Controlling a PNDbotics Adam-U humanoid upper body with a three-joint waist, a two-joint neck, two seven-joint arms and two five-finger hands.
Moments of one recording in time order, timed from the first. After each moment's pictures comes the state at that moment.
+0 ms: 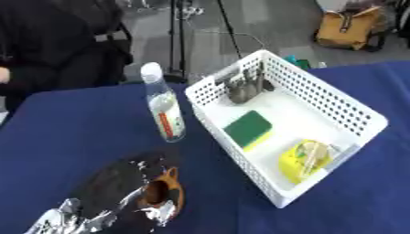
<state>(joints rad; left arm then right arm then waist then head) -0.33 0.27 -0.34 -1.99 -1.10 0.08 -0.49 -0.40 -0.23 -0.21 -1.99 0.57 -0.16 -0.54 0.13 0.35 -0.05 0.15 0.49</state>
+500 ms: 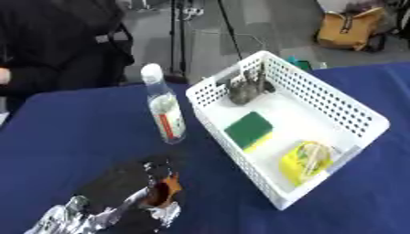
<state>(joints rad) -0.35 0.27 -0.34 -1.94 -1.10 0.09 -0.55 -0.40 -0.23 -0.21 -1.99 0.57 -0.17 -0.53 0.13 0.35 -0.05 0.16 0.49</state>
